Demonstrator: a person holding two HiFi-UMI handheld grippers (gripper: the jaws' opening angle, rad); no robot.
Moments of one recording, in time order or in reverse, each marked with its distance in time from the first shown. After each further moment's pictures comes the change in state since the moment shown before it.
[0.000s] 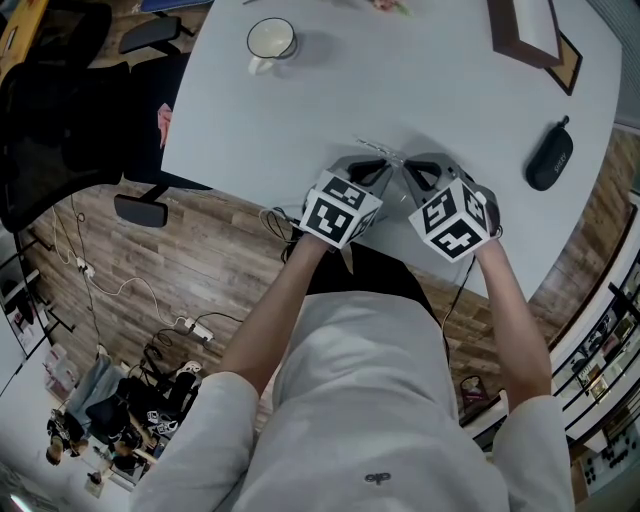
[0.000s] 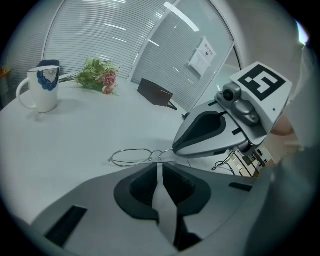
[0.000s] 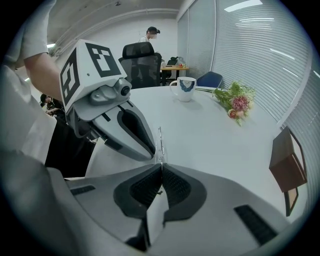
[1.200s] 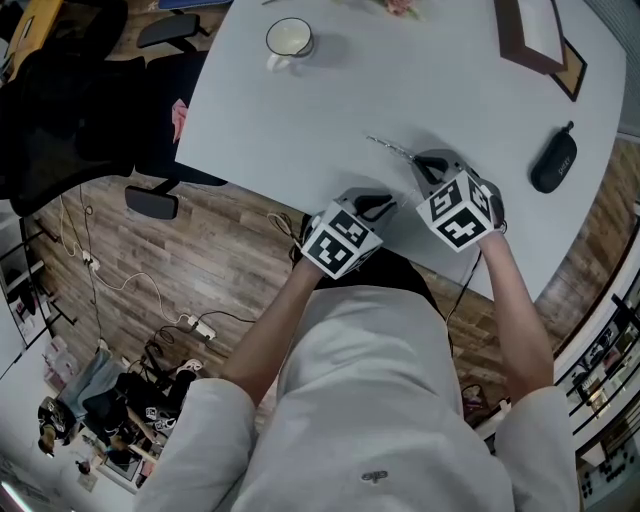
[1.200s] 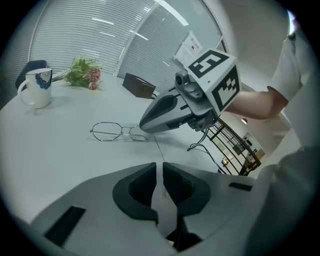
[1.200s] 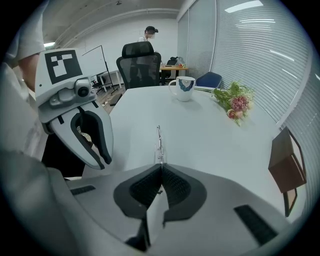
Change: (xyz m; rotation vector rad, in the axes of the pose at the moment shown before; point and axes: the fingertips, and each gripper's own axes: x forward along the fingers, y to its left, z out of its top) left arm -0.032 -0.053 -0.042 0.082 0.062 -0.099; right arm 0.004 -0.004 -0.001 -0.004 0.000 -0.014
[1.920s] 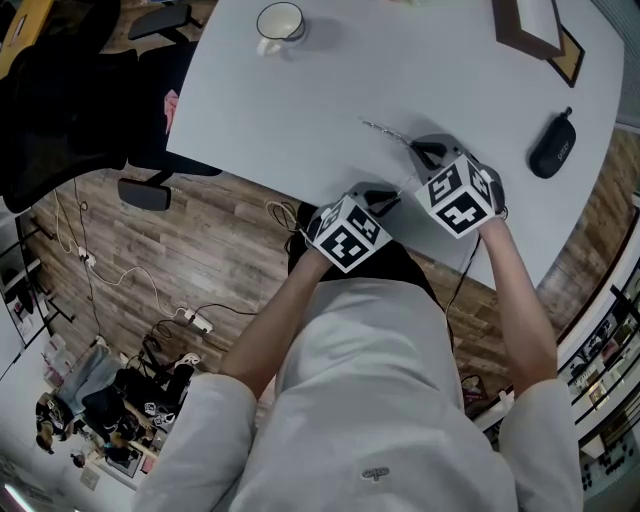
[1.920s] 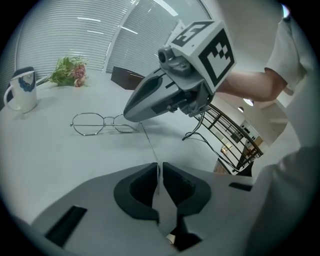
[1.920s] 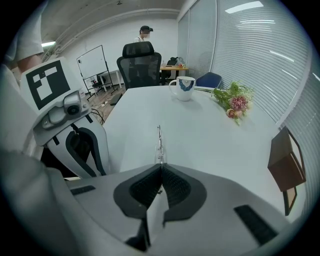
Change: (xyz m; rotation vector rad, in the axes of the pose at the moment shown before) left arm 0.023 -0.021 -0.021 0.104 0.087 -0.004; right arm -0.002 0.002 -0.005 -0.004 -0.001 -0.004
